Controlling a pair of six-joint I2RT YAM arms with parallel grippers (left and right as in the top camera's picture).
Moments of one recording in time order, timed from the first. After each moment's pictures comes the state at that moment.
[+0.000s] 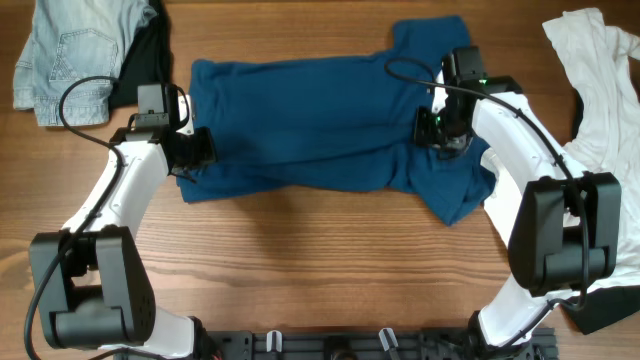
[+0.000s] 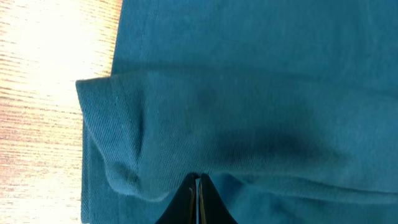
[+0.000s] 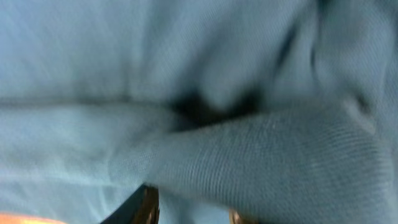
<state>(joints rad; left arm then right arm) 0.05 1.68 1.05 -0.57 0.10 -0.19 0.12 1.89 1.36 -0.78 -0.18 0.28</state>
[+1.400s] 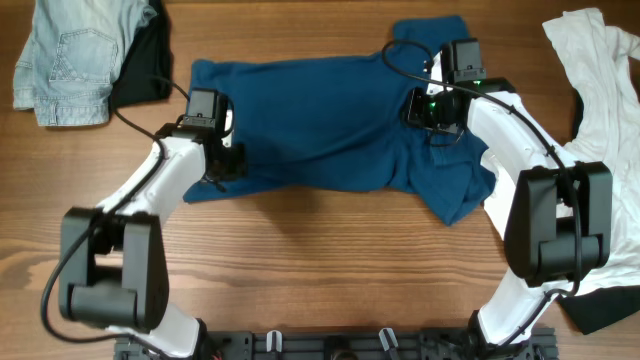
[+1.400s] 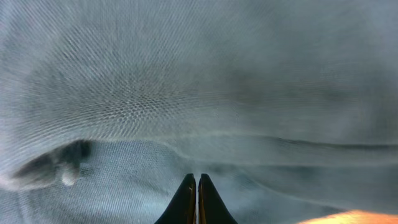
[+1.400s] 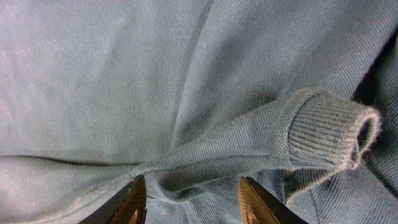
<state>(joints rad) -0.14 1.76 1.05 -0.64 0.00 -0.19 0.12 1.94 1.36 -0.59 -0.23 0.32</state>
